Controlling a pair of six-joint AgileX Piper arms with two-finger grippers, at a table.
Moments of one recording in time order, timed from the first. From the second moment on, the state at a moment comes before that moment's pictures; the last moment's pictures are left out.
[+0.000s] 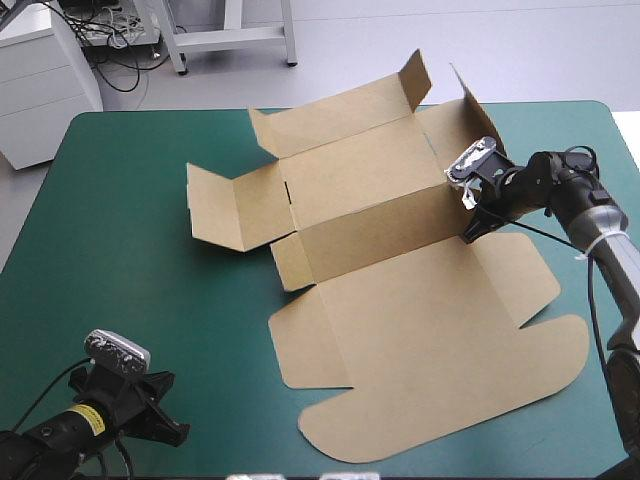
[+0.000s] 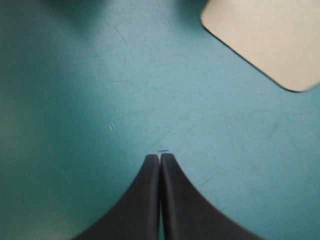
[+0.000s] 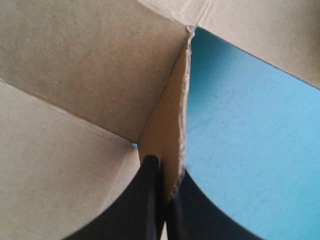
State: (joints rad) left arm -0.41 0.46 -0.43 -0.08 0.84 0.08; right arm 0.11 1.65 -1.38 0.12 0.82 -0.83
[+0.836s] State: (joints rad) left arm -0.41 0.46 -0.43 -0.08 0.84 0.08; right arm 0.34 1.75 -1.43 0.08 0.55 -1.33
